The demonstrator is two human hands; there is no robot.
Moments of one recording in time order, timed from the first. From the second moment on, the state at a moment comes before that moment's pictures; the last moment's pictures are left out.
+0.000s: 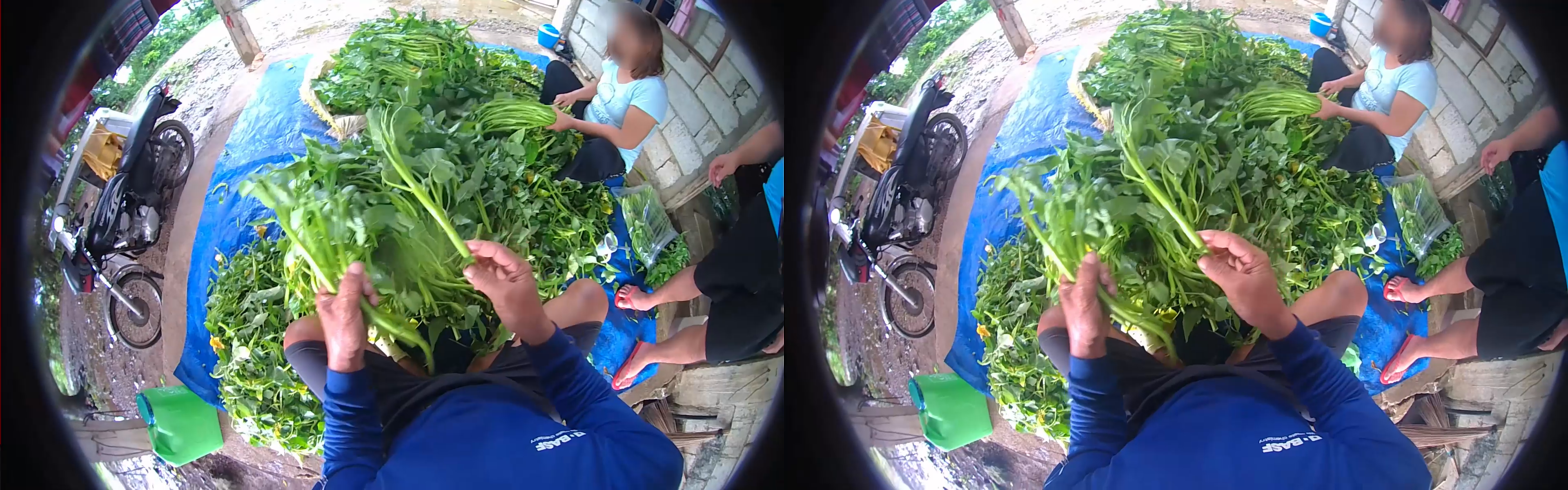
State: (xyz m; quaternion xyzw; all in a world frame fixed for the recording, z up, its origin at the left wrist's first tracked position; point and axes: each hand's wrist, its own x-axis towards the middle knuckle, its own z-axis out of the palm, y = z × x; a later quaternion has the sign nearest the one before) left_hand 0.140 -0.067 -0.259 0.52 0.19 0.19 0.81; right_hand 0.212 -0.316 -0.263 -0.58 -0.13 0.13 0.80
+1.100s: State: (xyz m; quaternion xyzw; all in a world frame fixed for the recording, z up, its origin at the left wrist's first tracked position) left_hand 0.131 -0.055 -0.274 0.48 0.25 0.23 0.81; right_hand 0.224 -0.337 -0.250 -0.81 -0.22 -0.05 0.54
